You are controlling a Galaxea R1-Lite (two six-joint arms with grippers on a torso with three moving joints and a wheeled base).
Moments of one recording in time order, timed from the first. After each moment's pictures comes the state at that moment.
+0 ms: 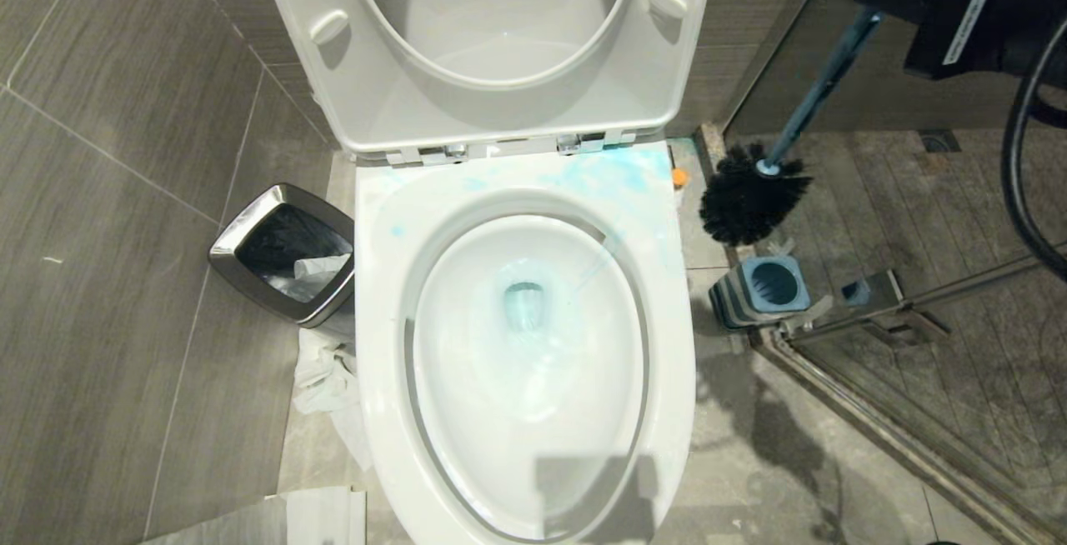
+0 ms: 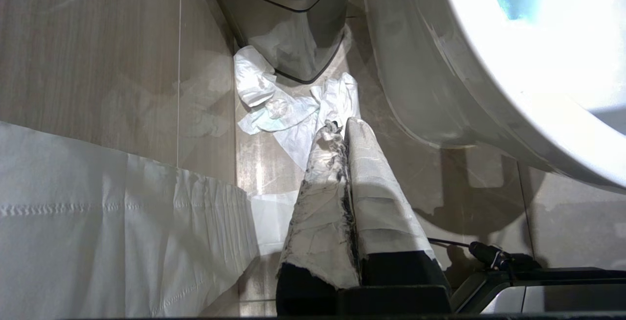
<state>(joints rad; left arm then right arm) 0.00 0.00 0.00 0.00 0.00 0.00 0.55 1.38 -1.35 -0.20 -0.23 -0.18</state>
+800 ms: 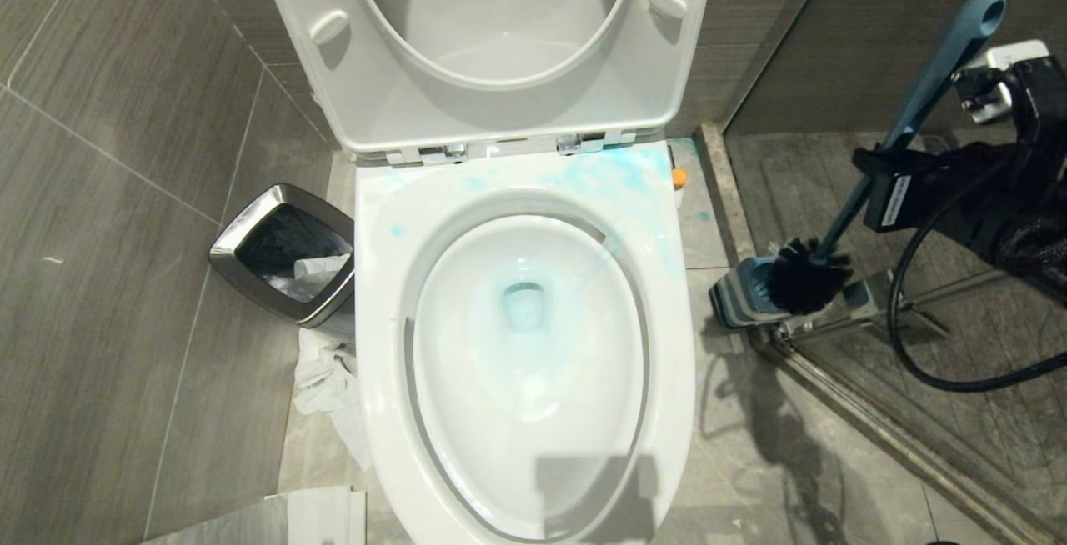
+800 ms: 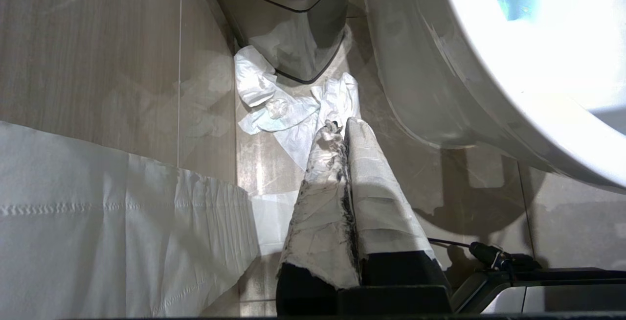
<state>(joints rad) 0.00 0.00 0.00 0.00 0.00 0.00 0.21 1.49 -0.87 -0.70 -0.17 -0.17</state>
